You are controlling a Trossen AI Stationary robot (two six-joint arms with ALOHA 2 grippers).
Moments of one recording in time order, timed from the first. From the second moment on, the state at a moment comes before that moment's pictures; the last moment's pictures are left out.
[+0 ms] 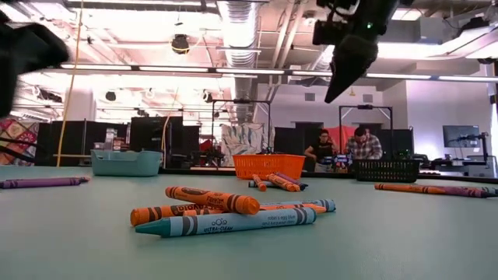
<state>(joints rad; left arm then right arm) -0.76 1.52 0.96 -0.55 -0.27 -0.84 -0.16 1.38 1.13 -0.77 0.23 -0.06</state>
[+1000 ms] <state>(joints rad) -0.96 1.88 1.30 -0.88 -0.32 -1.50 0.22 1.49 1.12 -0.54 0.27 -0.06</state>
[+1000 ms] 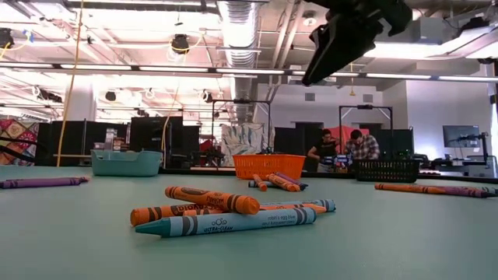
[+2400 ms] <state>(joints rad) -0.85 1.92 1.20 -0.73 -0.25 -1.49 0.25 1.49 1.12 -0.55 0.30 -0.08</state>
